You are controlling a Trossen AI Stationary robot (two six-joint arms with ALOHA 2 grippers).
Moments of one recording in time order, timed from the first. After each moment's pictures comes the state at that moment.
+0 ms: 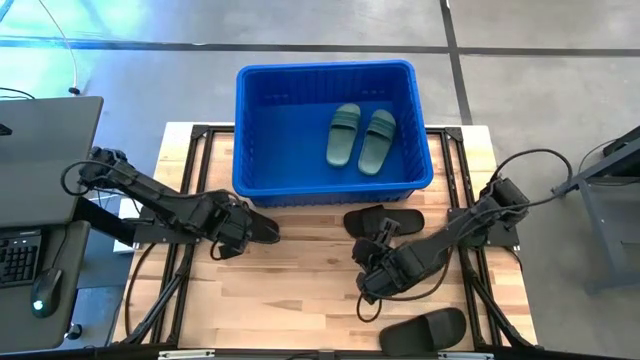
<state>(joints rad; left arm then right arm) -0.28 1.24 0.84 -1.20 -0.31 -0.72 0.55 1.79 1.48 -1.15 0.64 0.82</state>
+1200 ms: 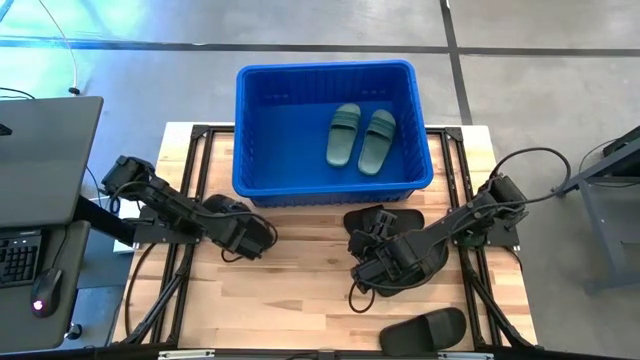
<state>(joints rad) -0.27 1.52 0.78 -1.24 -0.37 -1.19 0.49 1.79 1.48 -1.14 0.63 0.75</state>
